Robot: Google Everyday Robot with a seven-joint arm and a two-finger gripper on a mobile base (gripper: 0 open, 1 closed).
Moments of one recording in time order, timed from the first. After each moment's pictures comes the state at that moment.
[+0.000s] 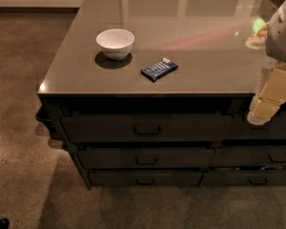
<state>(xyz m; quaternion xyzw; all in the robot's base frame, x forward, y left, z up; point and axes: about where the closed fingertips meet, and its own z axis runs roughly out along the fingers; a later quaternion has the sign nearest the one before) 0.438 -0.217 0.976 -0.60 0.78 -0.03 0.16</state>
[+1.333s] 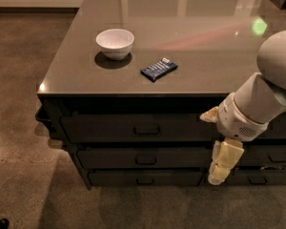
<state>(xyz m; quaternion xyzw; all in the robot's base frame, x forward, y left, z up) 0.410 -0.170 0.794 -0.64 0.75 0.13 0.13</state>
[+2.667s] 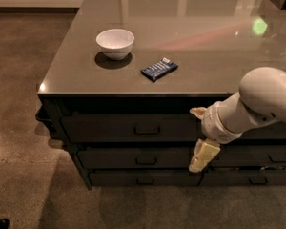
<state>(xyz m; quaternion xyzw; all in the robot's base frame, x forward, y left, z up) 0.472 -0.155 0.736 -0.64 0.73 0.08 0.23</state>
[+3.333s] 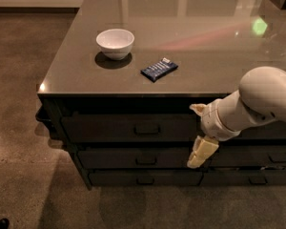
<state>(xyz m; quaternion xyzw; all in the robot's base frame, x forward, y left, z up) 0.485 -0.153 0.742 -0.63 0.73 0.06 0.25</state>
